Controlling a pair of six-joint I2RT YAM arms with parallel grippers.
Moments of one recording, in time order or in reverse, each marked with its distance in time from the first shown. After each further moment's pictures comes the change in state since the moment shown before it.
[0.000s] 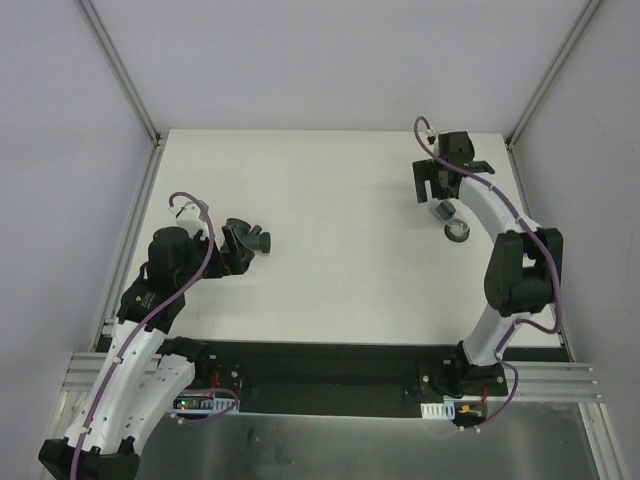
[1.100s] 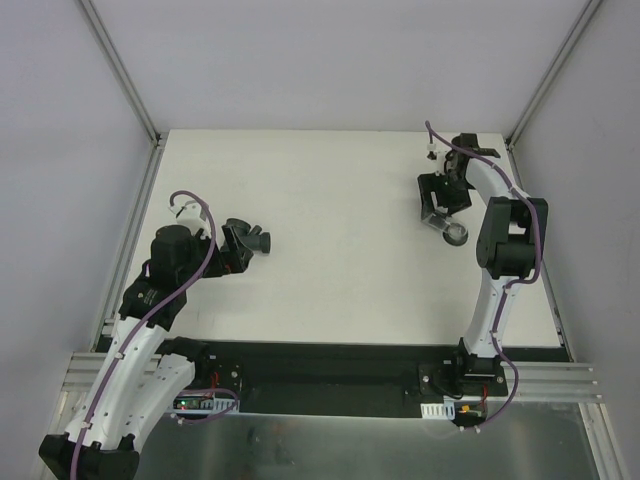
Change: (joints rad) left arm 0.000 0.018 0.000 -0.001 -0.041 0.003; right arm -0.177 0.414 0.365 -0.370 -0.397 -0.136
